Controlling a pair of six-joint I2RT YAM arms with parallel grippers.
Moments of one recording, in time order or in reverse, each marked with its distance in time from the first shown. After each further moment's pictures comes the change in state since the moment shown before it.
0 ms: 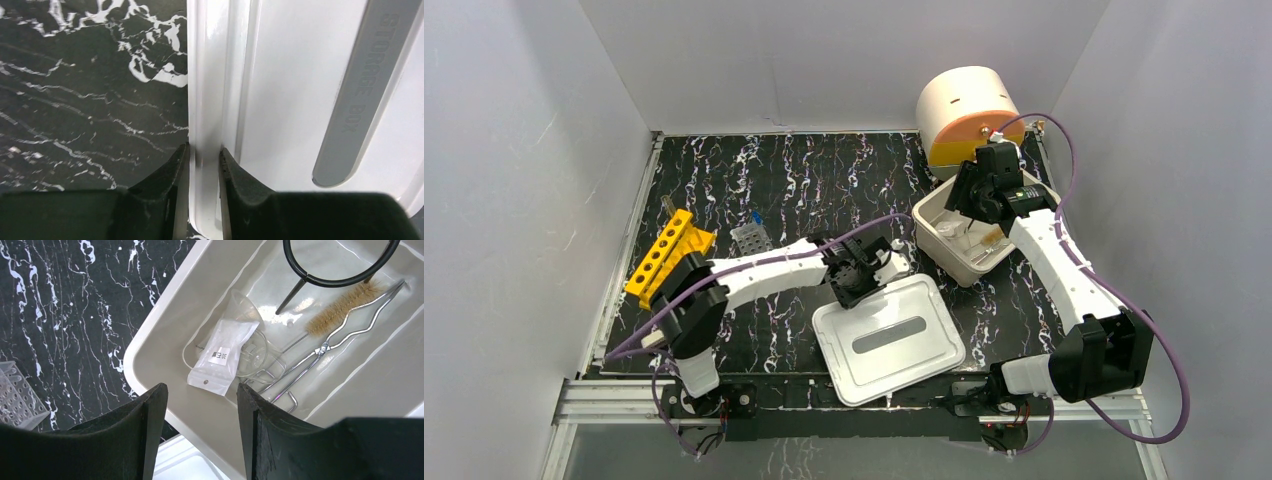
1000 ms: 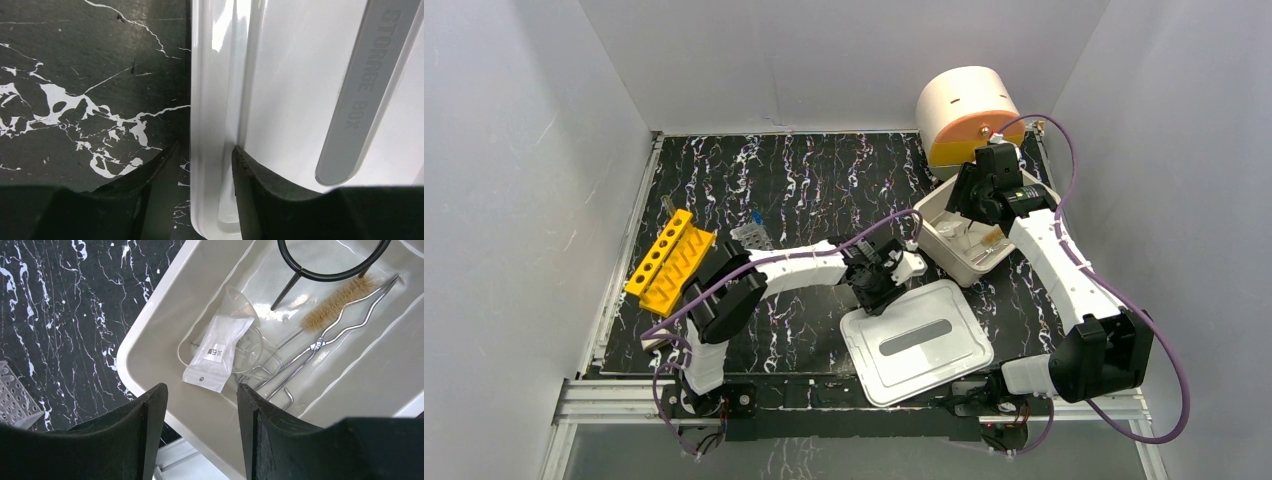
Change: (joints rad) left arm 0.003 0.142 0.021 0.213 0.139 -0.051; right arm 0.001 0.000 0.000 -0.013 0.010 0.000
